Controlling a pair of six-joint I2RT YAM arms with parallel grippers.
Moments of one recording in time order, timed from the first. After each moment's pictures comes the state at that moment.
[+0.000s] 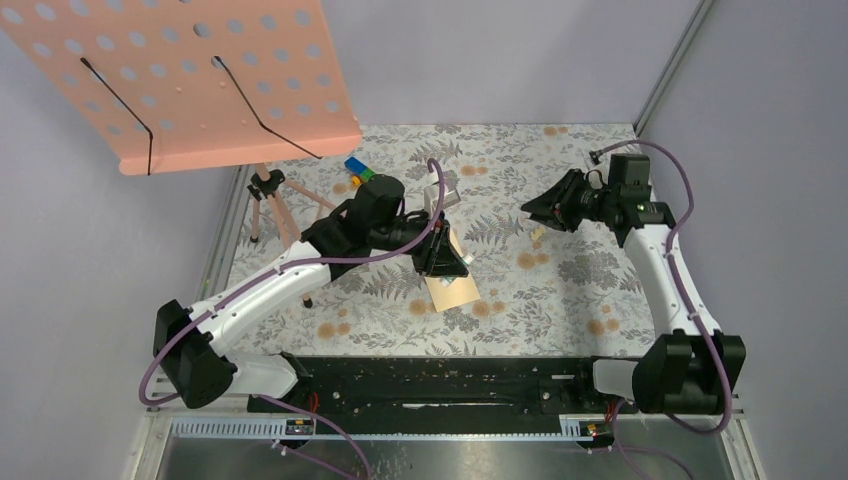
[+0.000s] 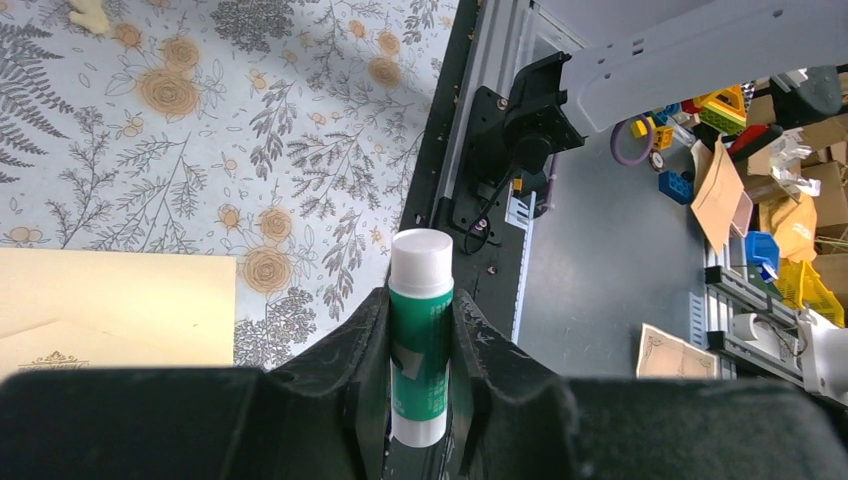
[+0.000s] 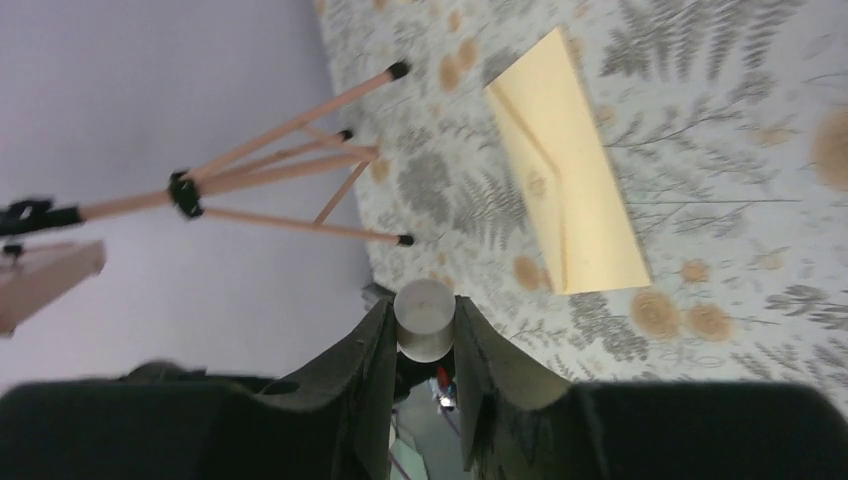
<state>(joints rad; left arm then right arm) -0.80 1.31 1.17 -0.32 0.71 -0.24 -0.02 1.30 1.14 -0.63 -0.69 0.78</state>
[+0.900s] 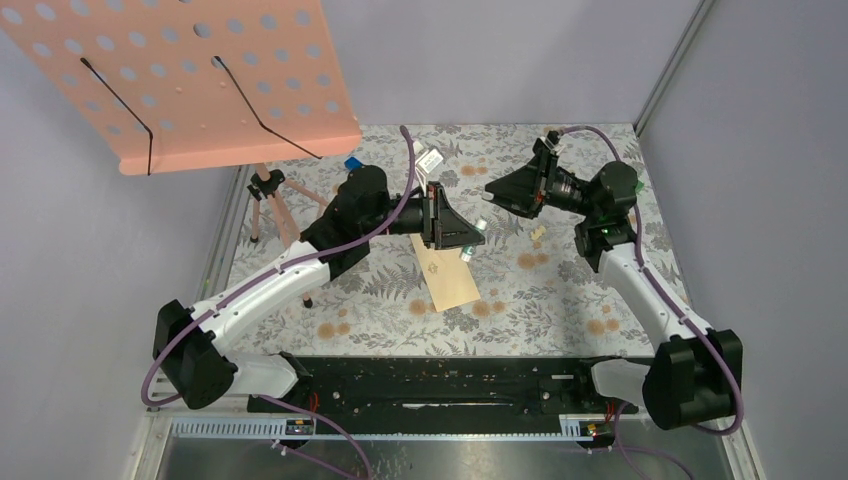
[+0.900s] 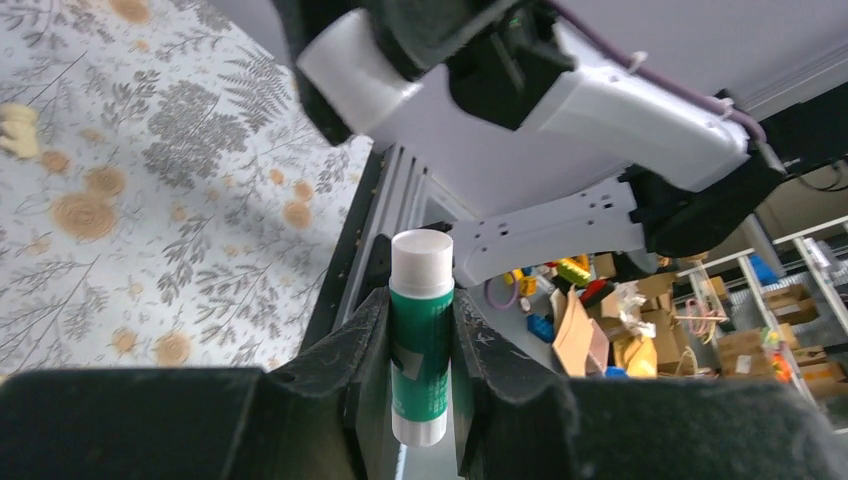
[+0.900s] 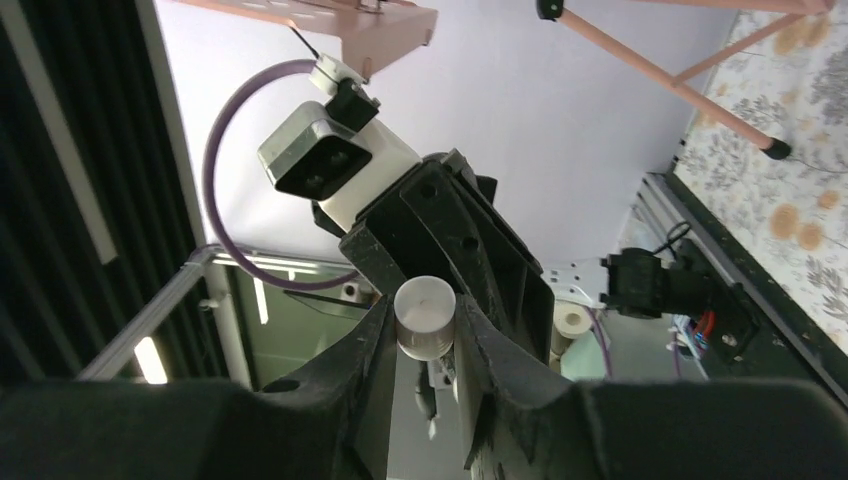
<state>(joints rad) -0.76 1.31 1.15 0.07 0.72 -0.69 0.19 1.20 0.89 0.54 -1.09 1.69</state>
